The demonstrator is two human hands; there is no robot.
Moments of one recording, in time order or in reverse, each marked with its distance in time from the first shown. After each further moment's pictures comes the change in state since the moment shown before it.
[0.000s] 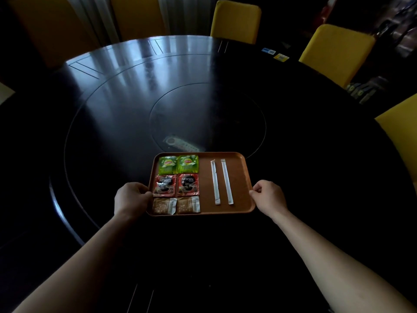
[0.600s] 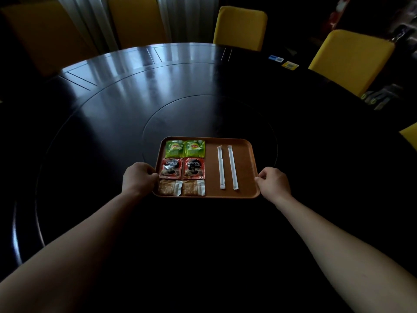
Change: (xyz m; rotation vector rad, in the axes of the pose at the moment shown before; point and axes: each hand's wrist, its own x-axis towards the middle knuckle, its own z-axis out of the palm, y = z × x) left_hand 0.156 0.070 0.037 0.093 0.040 0.108; right_hand 0.158 -0.034 0.008 0.023 0.054 -0.004
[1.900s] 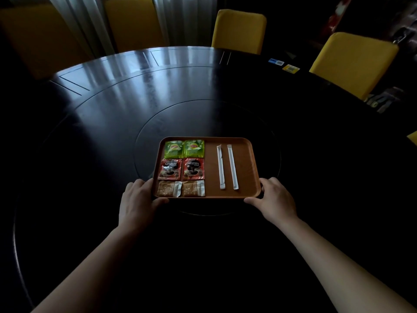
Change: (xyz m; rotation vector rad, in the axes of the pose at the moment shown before) left_hand -0.008 -0.020 0.034 0.293 0.082 0.296; right_hand -0.004 0.005 0.011 -0.160 0.022 -0.197
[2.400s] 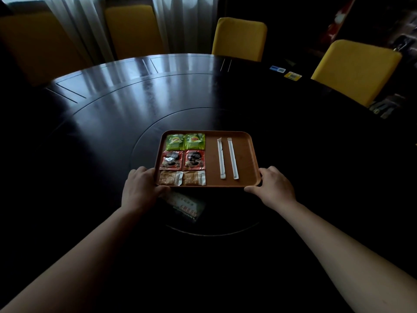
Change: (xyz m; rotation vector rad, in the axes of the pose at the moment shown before) left_hand 0.080 0.007 0.003 -0.044 0.022 0.012; right_hand 0.078 -0.014 0.002 -0.051 0.005 0.010
